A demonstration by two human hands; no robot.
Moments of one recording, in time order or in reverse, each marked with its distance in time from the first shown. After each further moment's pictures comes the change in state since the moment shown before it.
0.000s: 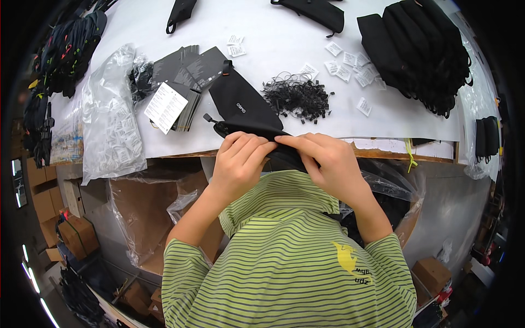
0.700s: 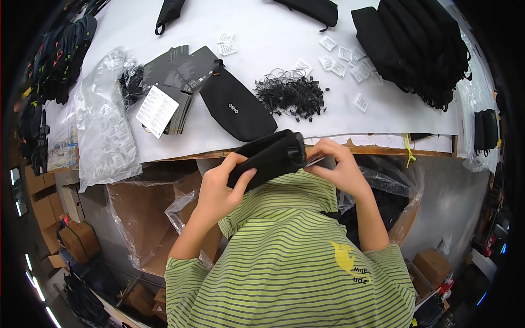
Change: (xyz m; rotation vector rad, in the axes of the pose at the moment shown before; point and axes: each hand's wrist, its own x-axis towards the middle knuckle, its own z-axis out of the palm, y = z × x) left_hand -0.024 0.016 -0.023 -0.503 -0.203 -0.678; right_hand -0.041 0.047 0.003 0.599 -0.219 0.482
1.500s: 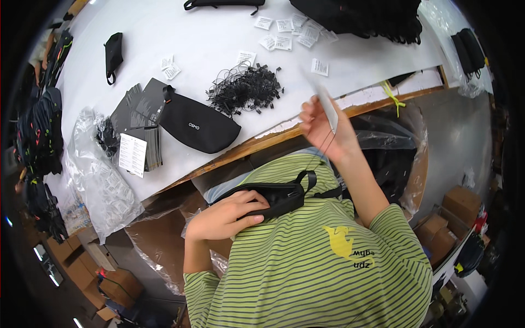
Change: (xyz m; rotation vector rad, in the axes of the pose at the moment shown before) left_hand 0.018 0.005 0.003 -0.090 -1.122 0.170; right_hand 0.002 0.026 -0.013 1.638 0.512 0.109
